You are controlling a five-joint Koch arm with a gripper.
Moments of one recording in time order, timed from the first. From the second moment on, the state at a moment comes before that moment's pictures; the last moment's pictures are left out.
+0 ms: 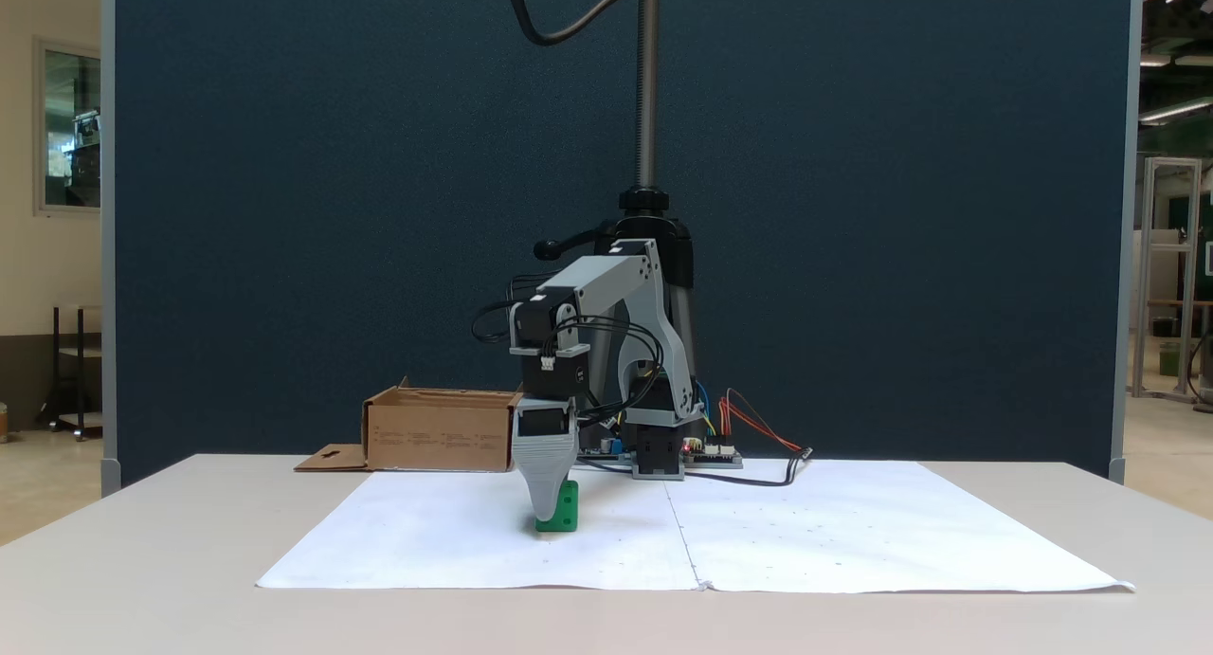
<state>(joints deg) 30.0 66.1 84.8 49.8 -27.8</state>
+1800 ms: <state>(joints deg) 28.9 64.7 87.9 43.3 -27.7</state>
